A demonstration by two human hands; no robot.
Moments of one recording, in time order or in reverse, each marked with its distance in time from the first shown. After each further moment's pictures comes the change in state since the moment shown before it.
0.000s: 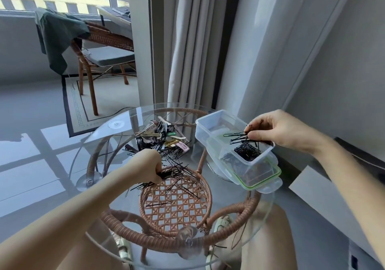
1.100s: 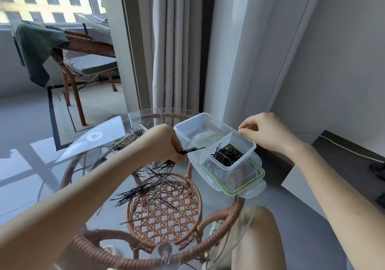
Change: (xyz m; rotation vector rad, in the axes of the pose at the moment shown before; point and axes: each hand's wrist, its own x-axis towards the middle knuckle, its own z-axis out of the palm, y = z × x) left_hand 0.015 0.093 -0.070 -0.224 0.130 0.049; right_hand 0.015 0.052 -0.017 -0.441 0.301 0.051
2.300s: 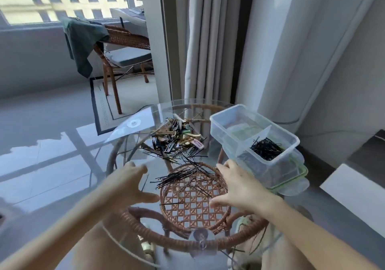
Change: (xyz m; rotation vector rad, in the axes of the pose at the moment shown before) left_hand -0.101 -0.114 0.034 0.273 -0.116 -0.337; right_hand -0.066 -0.086 0.123 -0.109 -0.510 -0.123
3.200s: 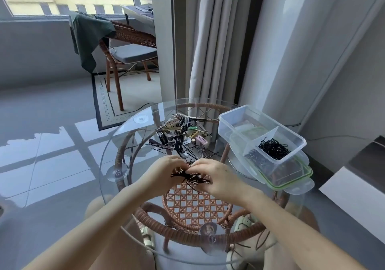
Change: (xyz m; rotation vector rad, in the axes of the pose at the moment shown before) left_hand 0.045 0.012 0.034 -0.339 0.282 0.470; right_hand 0.040 -0.028 0.027 0.222 0.206 -0.456
